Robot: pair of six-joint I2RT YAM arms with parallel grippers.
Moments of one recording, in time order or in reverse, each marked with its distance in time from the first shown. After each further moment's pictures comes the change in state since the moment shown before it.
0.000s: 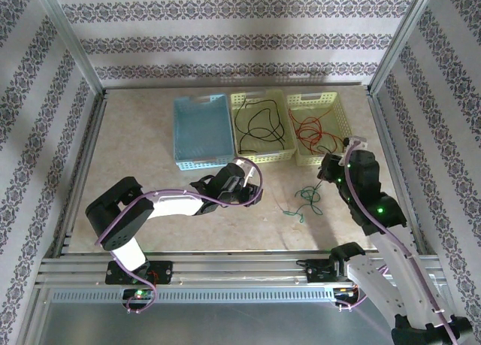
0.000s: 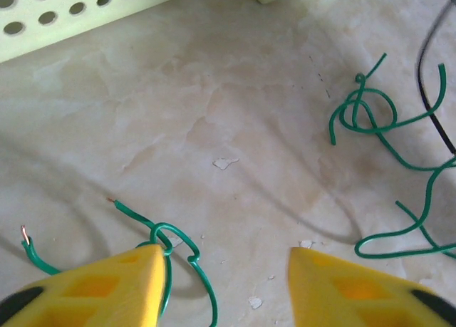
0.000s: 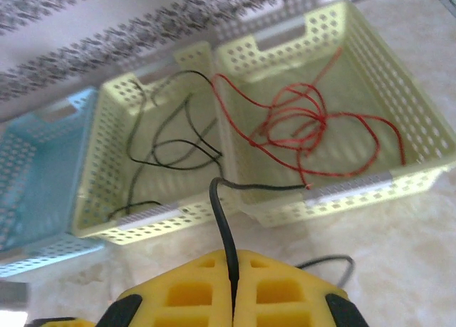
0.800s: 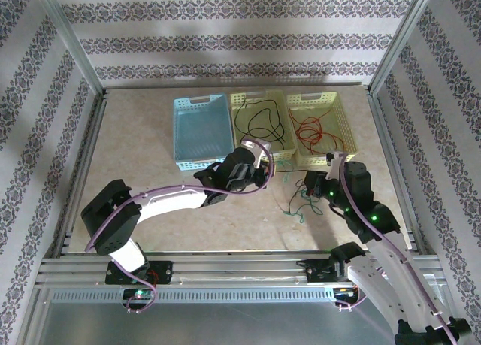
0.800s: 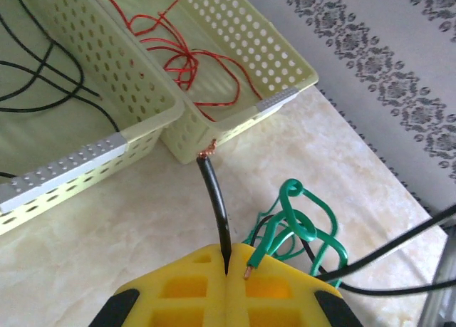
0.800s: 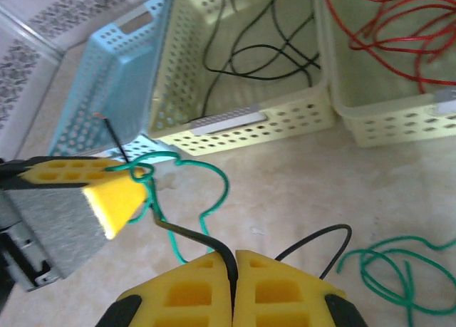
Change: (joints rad) left arm -0.043 -0.041 0.215 -0.021 -0.099 -0.024; right arm 0.023 -0.089 -0.169 -0.004 -0.251 0.066
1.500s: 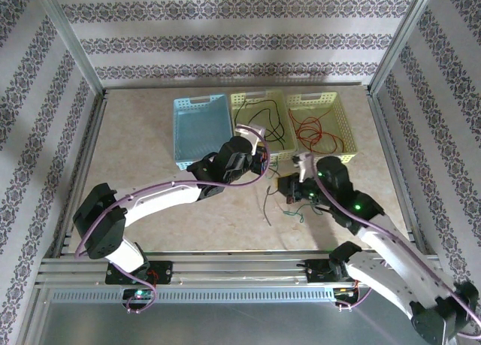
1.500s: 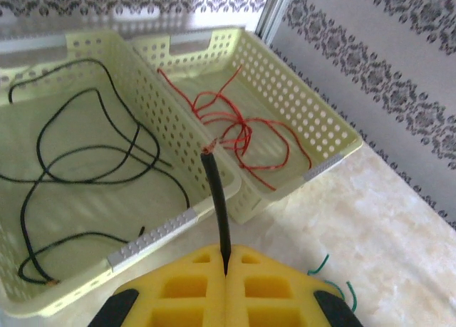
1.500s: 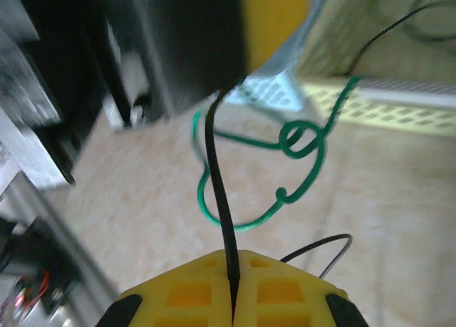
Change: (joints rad) left arm 0.013 -0.060 0.107 -0.137 -0.189 0.085; right arm 0.221 0.133 0.014 0.154 -0.171 -0.118
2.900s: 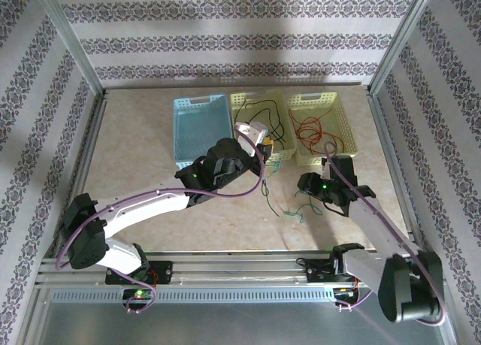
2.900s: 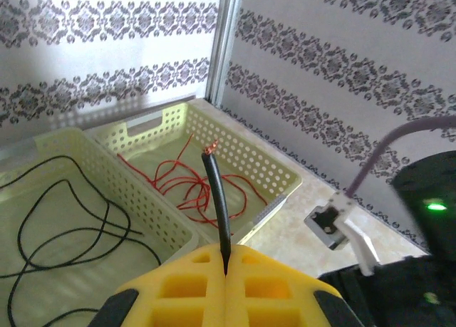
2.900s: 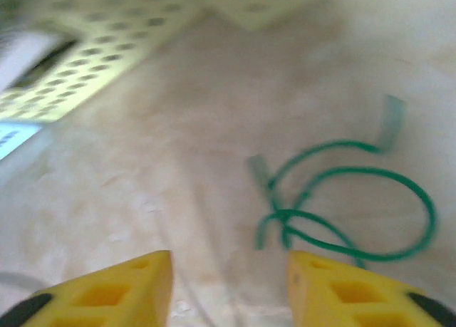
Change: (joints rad) left arm -0.048 -0.119 -0.026 0.116 0.023 0.183; right arm -0.378 0.260 -0.144 0.032 -0.004 0.171
